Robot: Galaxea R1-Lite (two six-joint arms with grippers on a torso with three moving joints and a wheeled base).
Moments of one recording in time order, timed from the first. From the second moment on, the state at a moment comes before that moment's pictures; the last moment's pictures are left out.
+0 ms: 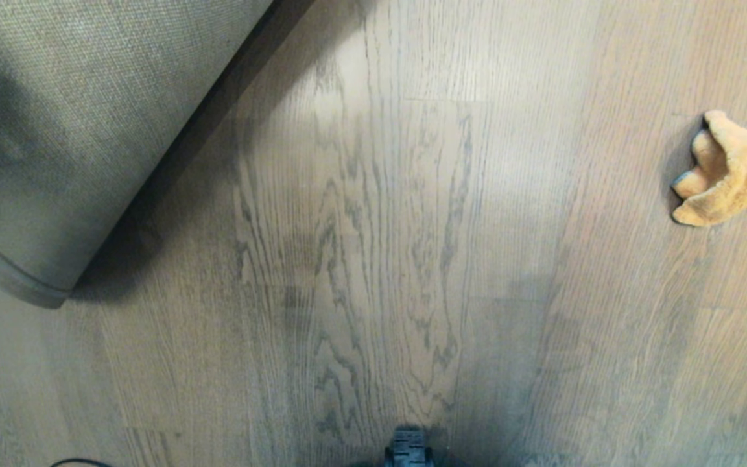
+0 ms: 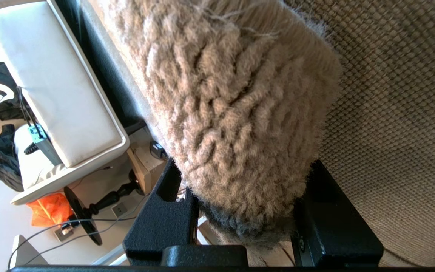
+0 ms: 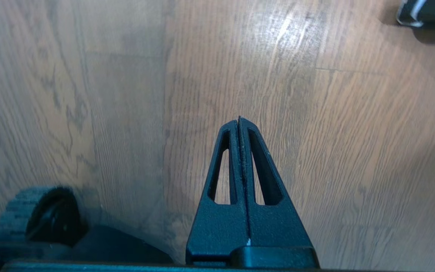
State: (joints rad) left arm -0.11 1.10 -0.77 -0.74 0.69 1.06; right arm 0.00 0.00 0.00 -0.05 0.00 -0.02
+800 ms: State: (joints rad) left arm -0.12 1.10 -0.74 -0.74 0.69 1.06; right arm 0.00 0.46 -0.15 -0.19 0.10 -0.13
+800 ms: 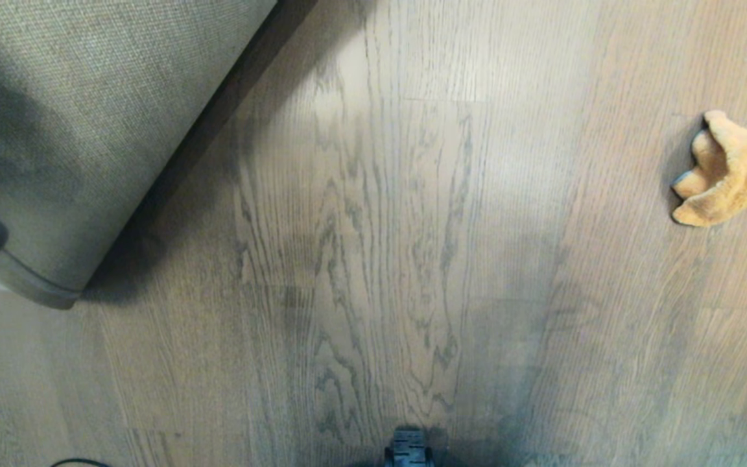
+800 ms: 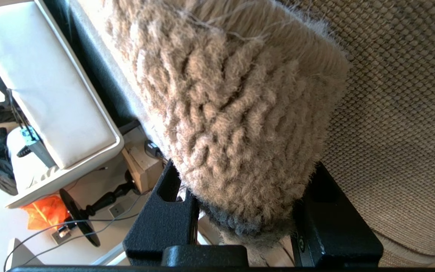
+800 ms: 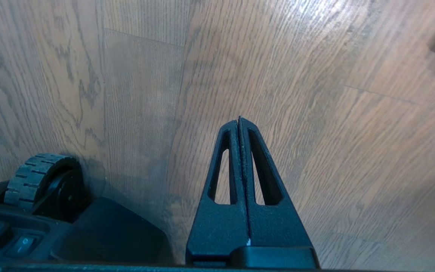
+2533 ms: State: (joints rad) left arm -0.12 1.13 -0.71 -0.74 0.71 1.06; right arm -0.16 1.62 -0.35 -1.39 0.18 -0.07
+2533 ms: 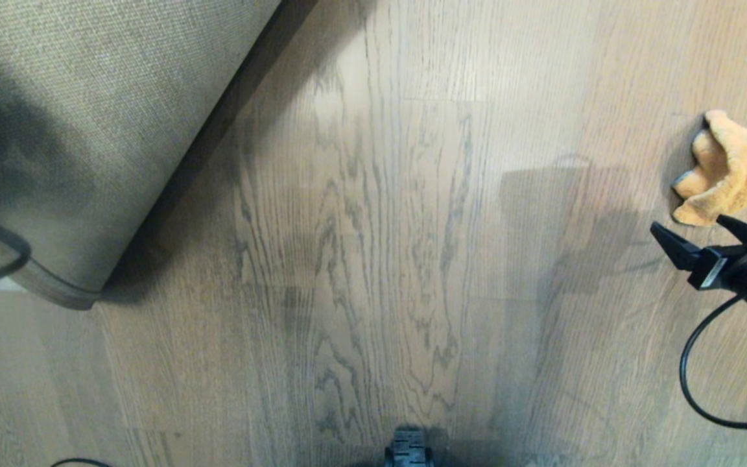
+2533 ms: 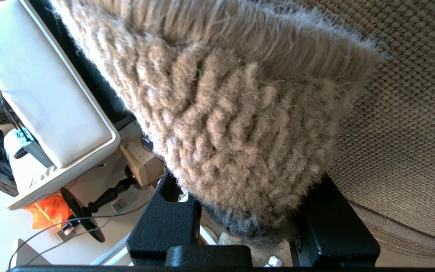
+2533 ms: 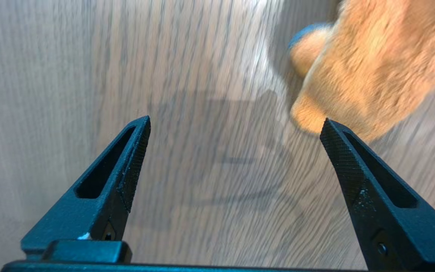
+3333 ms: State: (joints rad) left arm -0.12 1.14 -0.70 -0.76 0.71 1.06; right arm -0.21 1.69 -0.52 -1.40 0.18 -0.07
